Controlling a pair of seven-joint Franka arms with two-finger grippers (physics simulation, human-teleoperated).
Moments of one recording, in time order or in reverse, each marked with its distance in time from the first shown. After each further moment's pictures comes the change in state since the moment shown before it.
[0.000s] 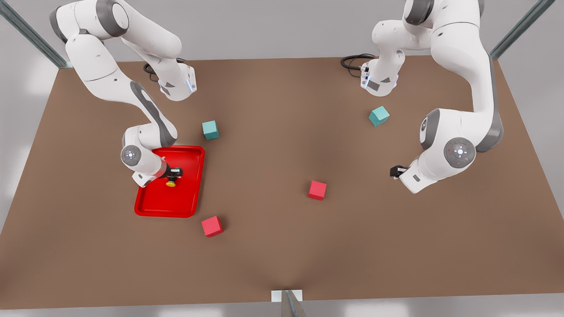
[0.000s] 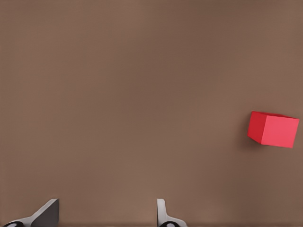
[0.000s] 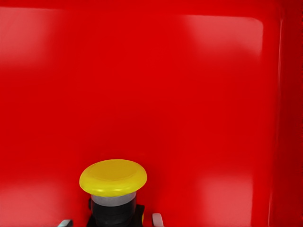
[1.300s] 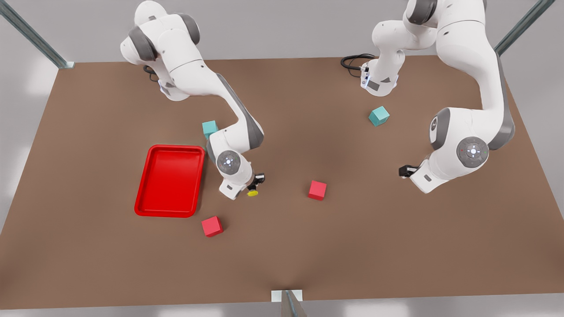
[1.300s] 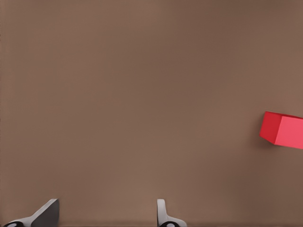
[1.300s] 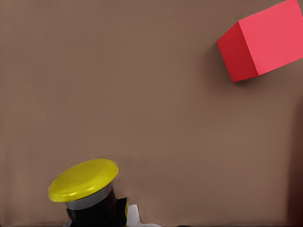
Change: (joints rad) left arm 0.040 -0.012 0.004 -0.001 0.009 -0.023 0.002; right arm 1.187 0.285 -0.686 0.865 0.547 -0.505 0.086
